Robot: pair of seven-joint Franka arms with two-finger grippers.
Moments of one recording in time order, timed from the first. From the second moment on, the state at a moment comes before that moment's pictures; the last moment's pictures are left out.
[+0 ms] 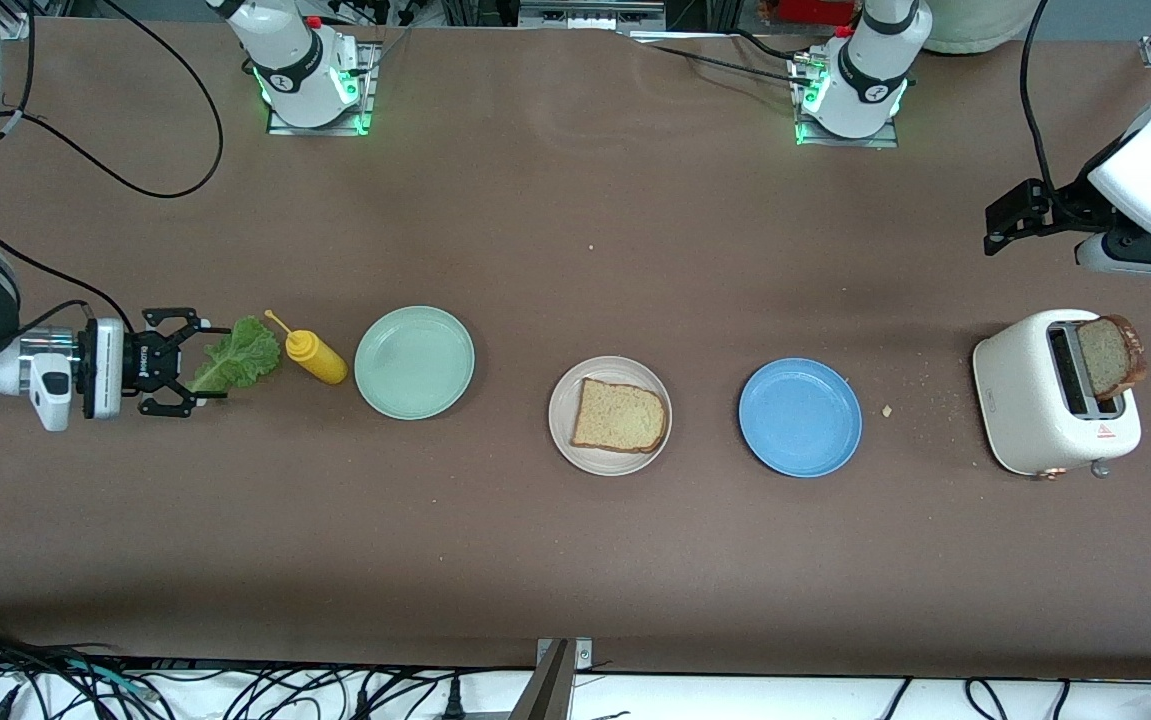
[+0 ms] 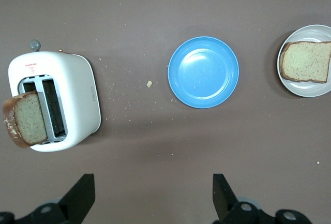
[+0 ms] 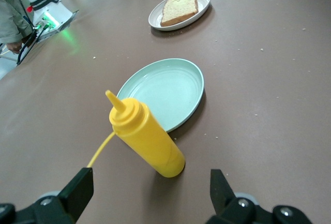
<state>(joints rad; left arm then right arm) -0.02 0.02 -0.05 -1.56 0.00 1.55 0.02 -0.24 0.60 -0.02 -1.64 0.76 1.66 -1.91</state>
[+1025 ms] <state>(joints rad) 0.01 0.02 -0.04 -1.54 0.03 1.55 0.01 -0.26 0.74 -0.02 -1.65 0.87 1.66 -2.39</state>
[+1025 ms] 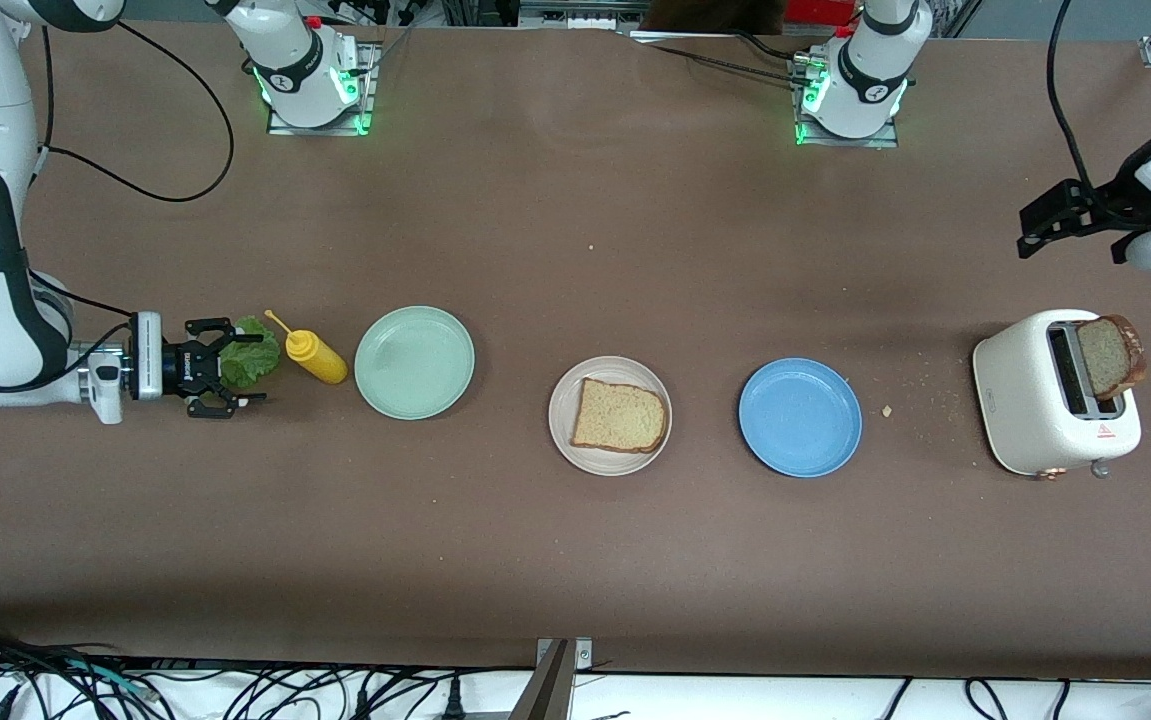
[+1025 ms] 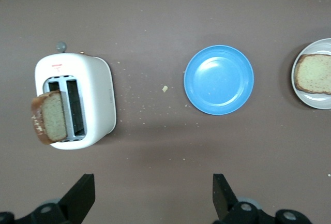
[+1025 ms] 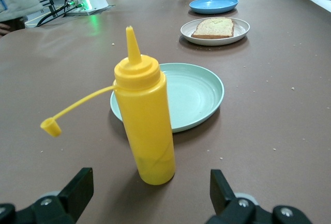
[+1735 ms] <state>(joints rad) 0.00 0.05 -0.06 -1.53 0.03 1.53 0.01 -0.26 0.78 0.02 -1.67 0.94 1.66 -2.46</state>
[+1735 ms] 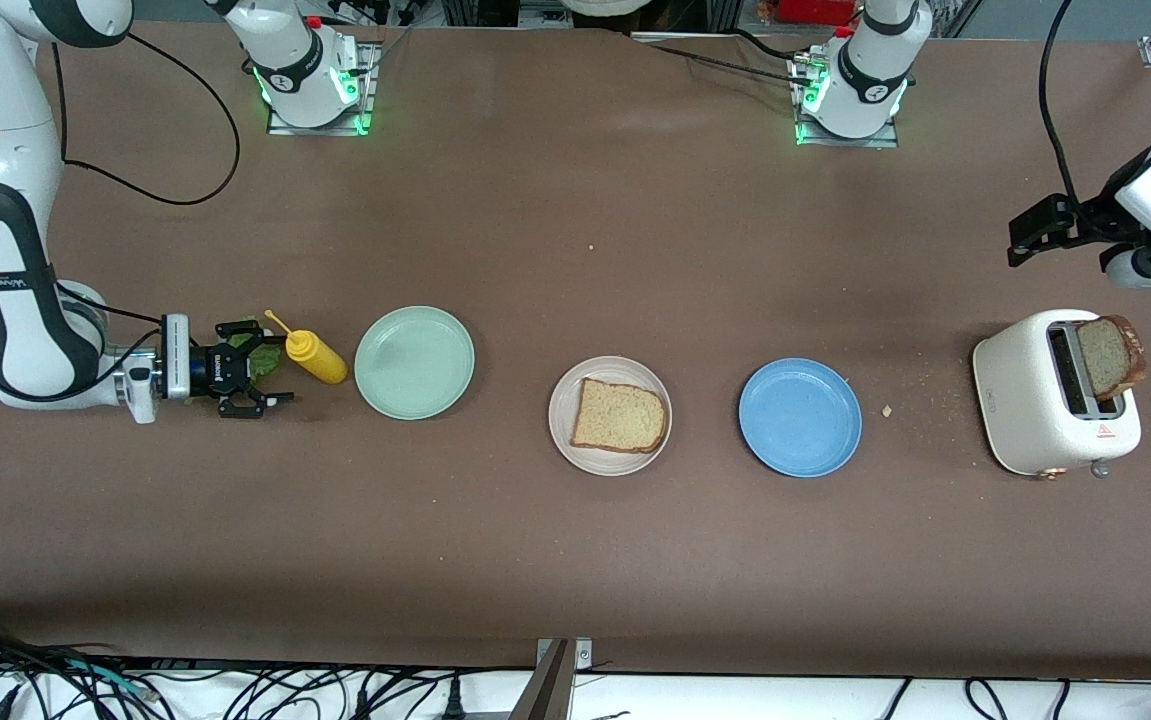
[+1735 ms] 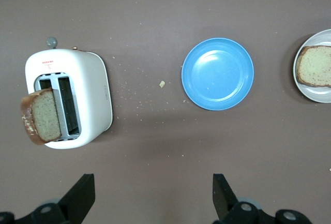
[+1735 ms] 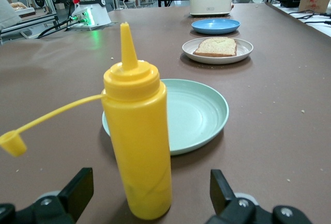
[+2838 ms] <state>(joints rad) 0.04 0.09 -0.07 -1.52 -0.01 1.56 0.03 -0.22 0.82 0.04 -1.70 1.02 1.66 -2.50</state>
